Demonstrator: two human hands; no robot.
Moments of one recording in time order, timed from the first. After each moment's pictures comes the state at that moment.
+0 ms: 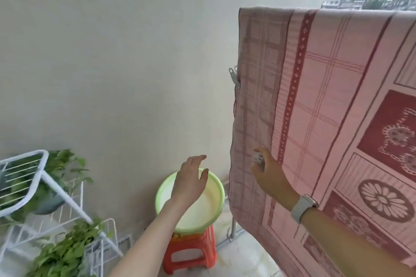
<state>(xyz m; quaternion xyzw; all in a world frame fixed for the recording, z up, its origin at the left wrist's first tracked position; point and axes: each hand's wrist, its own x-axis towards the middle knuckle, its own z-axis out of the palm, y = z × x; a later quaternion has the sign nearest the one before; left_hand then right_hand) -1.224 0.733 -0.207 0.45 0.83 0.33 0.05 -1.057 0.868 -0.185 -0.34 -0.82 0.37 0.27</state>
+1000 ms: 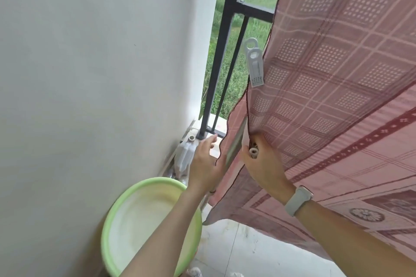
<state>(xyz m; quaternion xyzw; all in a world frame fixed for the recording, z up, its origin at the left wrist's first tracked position) -1.364 0.962 -0.310 0.60 0.55 0.48 0.33 -1.230 0.949 -0.228 -0.65 -0.69 0.14 0.28</state>
